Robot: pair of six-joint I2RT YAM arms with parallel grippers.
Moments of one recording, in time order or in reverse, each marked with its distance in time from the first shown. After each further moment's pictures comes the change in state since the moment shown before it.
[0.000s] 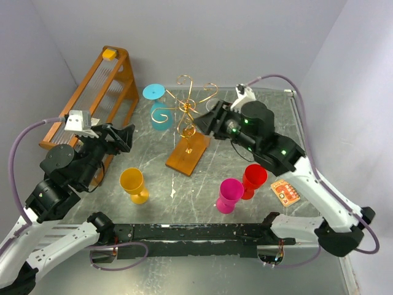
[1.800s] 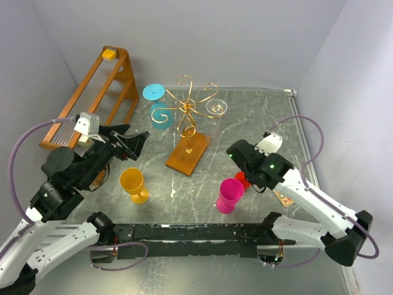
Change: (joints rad) left arm 0.000 -0.021 -0.059 0.092 0.285 -0.017; right arm -0.010 -0.141 -0.423 -0.644 0.661 0.409
